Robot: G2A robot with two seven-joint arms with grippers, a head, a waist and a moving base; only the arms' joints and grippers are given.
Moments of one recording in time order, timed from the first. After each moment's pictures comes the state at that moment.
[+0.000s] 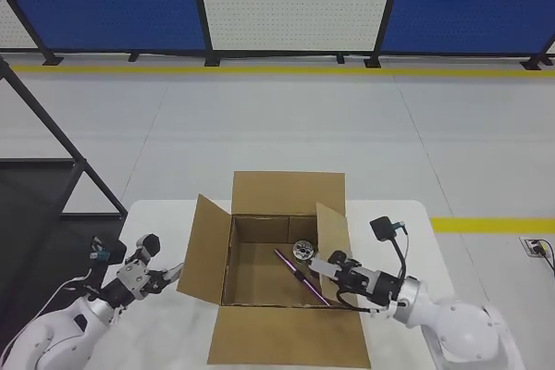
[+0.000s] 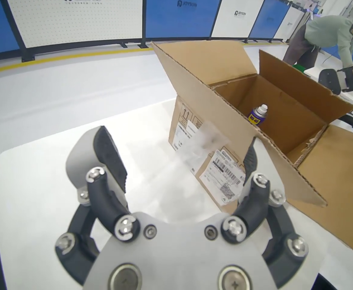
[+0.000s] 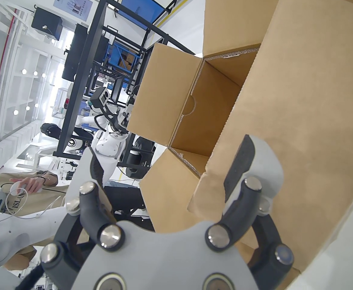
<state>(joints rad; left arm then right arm) 1.22 -0.96 -1.58 -1.62 0.79 -0.64 -0.19 -1.08 -1.30 1.42 -1.87 -0.21 0.01 0.92</state>
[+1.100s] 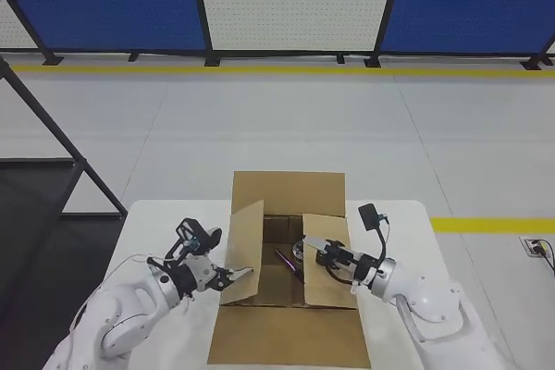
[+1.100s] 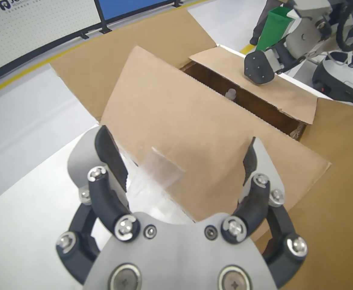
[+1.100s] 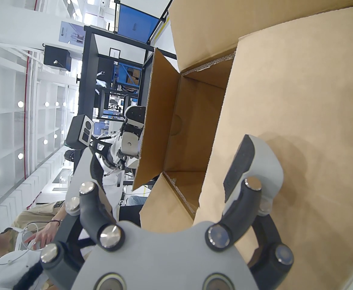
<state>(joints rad) 0.99 -1.01 -1.26 -1.69 0.97 -0.53 -0.36 -0.93 -1.31 1.31 -1.59 -0.09 0.06 0.79</state>
